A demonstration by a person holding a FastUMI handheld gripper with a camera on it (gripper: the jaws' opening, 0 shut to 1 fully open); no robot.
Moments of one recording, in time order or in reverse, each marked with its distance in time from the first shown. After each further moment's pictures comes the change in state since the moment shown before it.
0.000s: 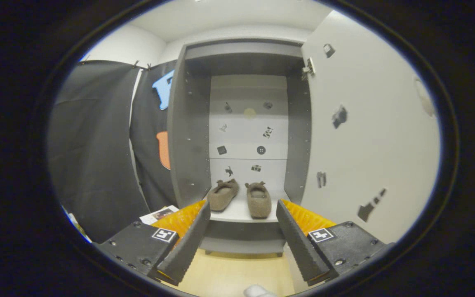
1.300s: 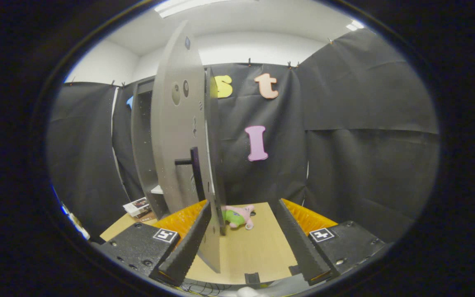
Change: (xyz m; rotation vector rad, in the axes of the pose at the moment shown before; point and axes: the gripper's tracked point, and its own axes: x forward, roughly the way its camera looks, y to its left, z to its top) arm -0.171 -0.262 -0.042 0.113 0.007 -0.089
